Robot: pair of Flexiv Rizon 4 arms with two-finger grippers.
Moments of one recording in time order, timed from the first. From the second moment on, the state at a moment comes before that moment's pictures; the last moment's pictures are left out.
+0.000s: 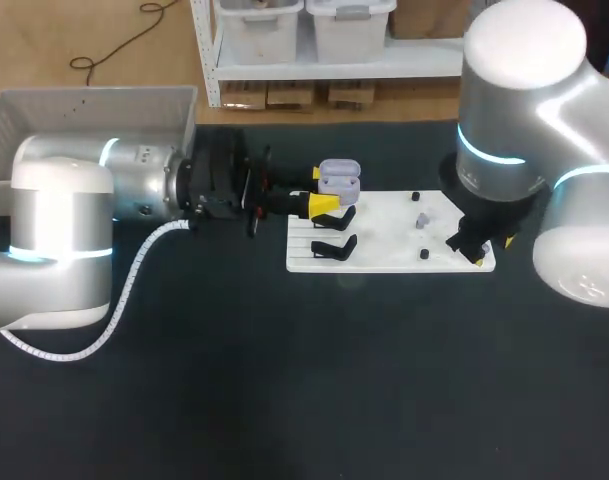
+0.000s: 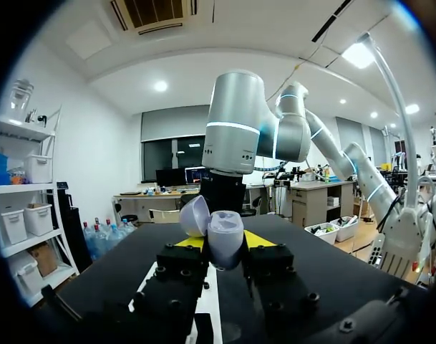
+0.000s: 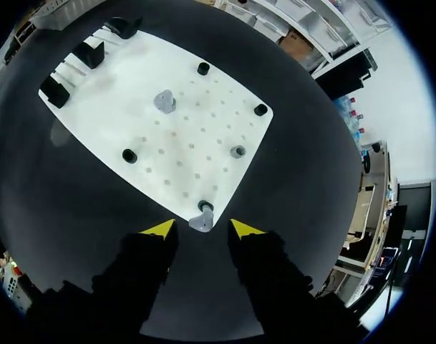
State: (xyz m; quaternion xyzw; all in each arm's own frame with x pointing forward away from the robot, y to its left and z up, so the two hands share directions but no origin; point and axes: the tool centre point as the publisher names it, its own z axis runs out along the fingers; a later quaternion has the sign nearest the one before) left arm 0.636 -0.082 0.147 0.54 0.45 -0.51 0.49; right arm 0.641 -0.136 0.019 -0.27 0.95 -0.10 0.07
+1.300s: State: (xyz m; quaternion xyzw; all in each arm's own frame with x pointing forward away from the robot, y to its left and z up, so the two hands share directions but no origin) left arm 0.636 -0.082 0.147 0.54 0.45 -0.51 0.49; right arm 0.650 -0.137 0.009 -0.26 0.95 -0.14 0.11
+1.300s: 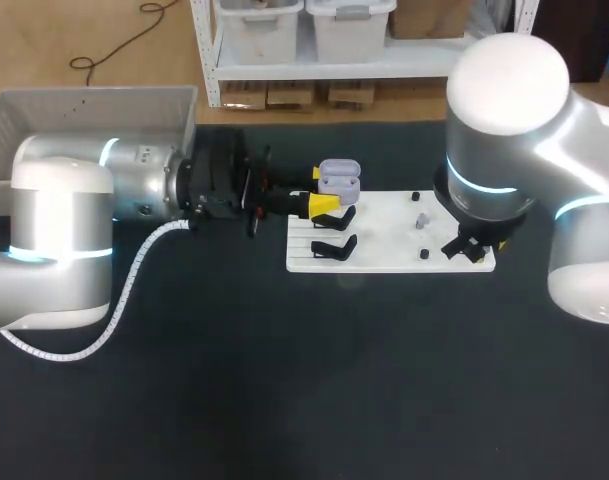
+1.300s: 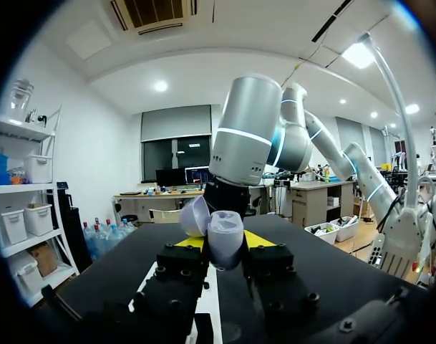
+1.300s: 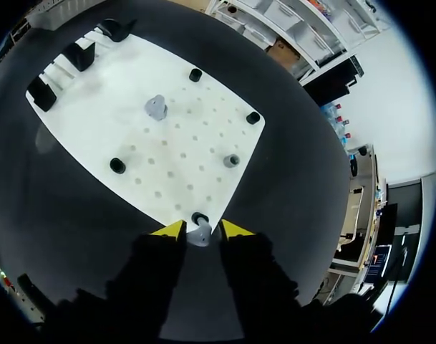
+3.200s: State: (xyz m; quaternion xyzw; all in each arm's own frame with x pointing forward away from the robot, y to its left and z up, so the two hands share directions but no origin) left arm 0.636 -0.082 0.147 0.54 0.45 -0.51 0.49; right arm 0.591 -0.040 0.175 -0.01 0.99 -0.08 0.06
